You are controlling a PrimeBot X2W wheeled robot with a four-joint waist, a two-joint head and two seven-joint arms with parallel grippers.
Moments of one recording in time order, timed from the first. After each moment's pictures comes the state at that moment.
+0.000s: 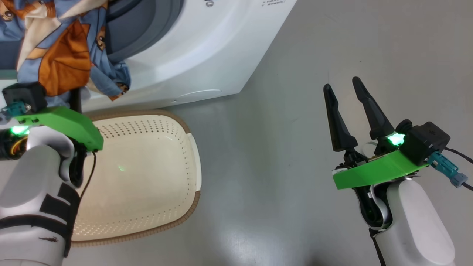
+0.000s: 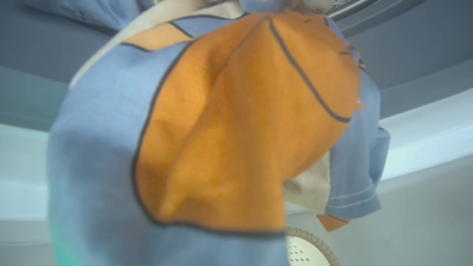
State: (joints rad) left arm -0.89 0.21 -0.27 0.97 -0.48 -0.13 -0.22; right arm -0.42 -0.06 0.12 0.14 0.32 0.13 -0.26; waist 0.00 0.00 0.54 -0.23
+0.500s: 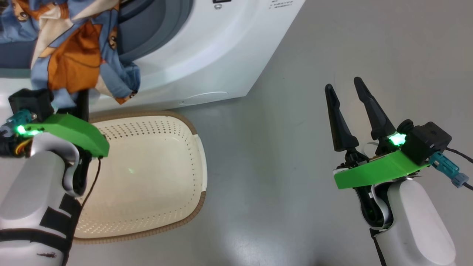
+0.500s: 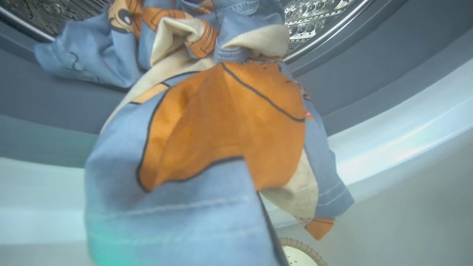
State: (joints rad) left arm -0.81 0.25 -0.35 0.80 -0.52 -0.13 -0.25; right arm -0.42 -0.06 0.11 0.14 0.32 0.13 -0.26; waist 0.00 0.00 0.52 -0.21
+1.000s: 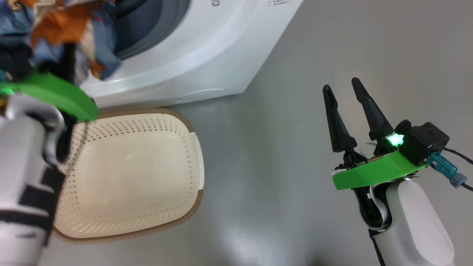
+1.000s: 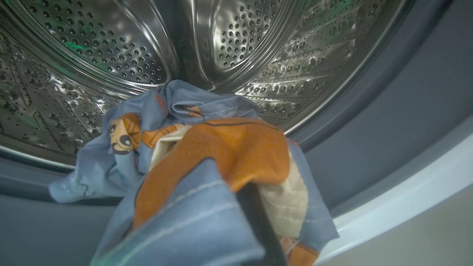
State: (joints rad) left arm -0.85 0.30 -0.33 0.58 -0.50 -0.07 -0.17; right arm -0.41 -0.06 0.12 0.14 0.32 0.13 -0.26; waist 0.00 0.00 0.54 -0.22
